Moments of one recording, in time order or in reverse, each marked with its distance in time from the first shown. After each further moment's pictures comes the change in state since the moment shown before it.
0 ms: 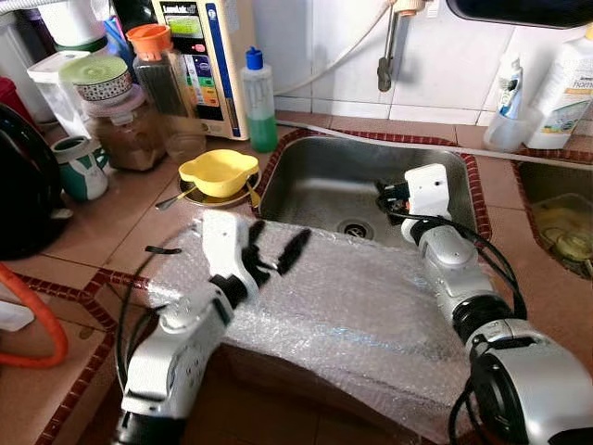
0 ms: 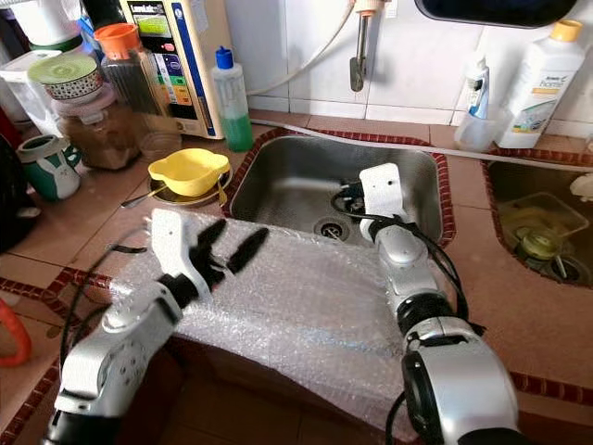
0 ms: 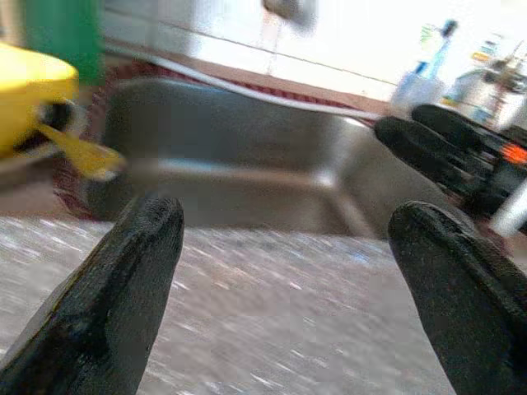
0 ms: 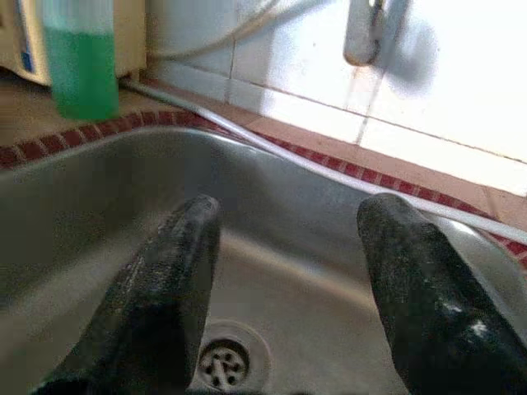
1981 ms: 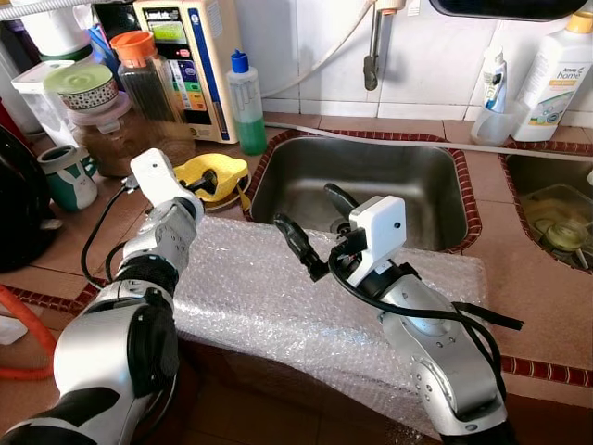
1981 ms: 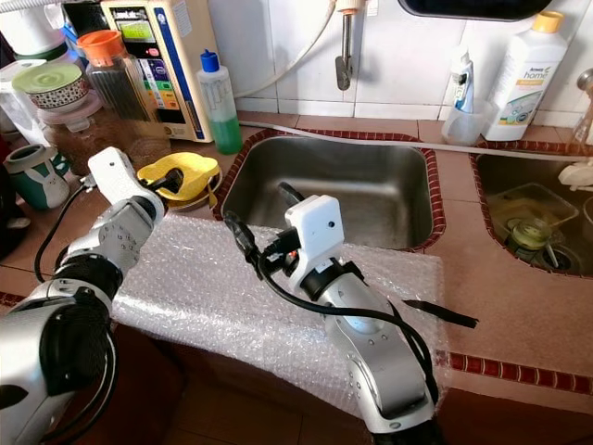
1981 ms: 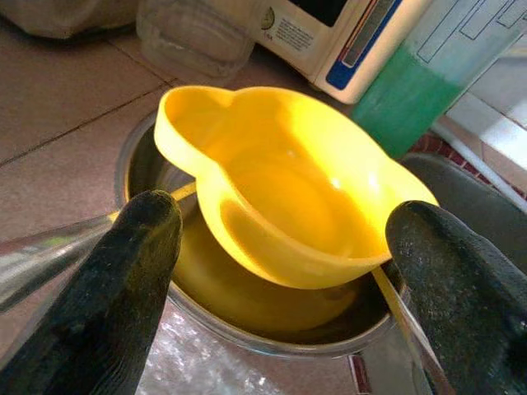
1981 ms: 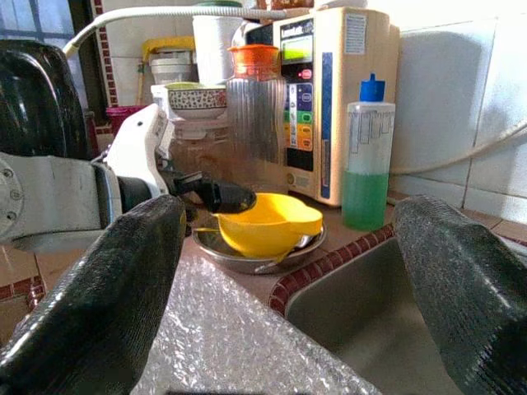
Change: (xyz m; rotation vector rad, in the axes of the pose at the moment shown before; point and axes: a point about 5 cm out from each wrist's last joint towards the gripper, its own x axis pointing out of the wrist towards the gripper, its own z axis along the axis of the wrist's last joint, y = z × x) left arm 0.059 0.116 0.046 -0.279 0.016 0.657; right arm -0.093 0.106 0.073 0.225 -0.202 0.469
